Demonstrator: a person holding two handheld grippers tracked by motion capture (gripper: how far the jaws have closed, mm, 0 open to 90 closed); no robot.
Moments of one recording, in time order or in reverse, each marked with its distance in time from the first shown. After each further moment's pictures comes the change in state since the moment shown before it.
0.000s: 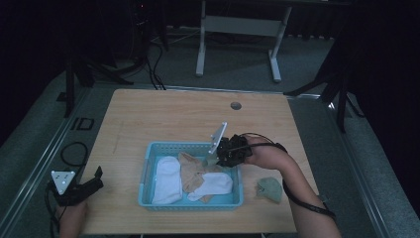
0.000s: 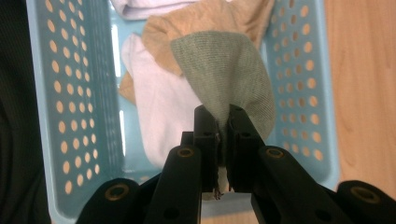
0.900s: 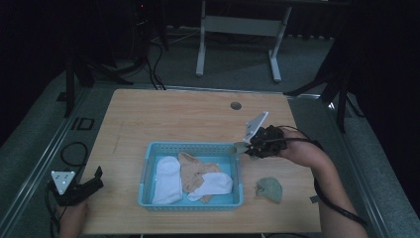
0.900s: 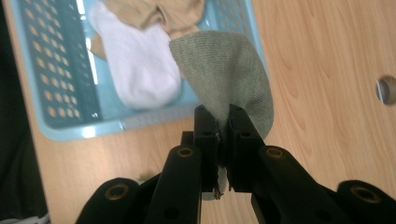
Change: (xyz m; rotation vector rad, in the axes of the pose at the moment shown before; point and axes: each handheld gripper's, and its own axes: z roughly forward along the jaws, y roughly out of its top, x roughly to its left) left arm 0.000 0.000 0.000 -0.003 0.008 0.001; right arm -0.013 -0.066 -0.058 -0.032 -0.107 0.106
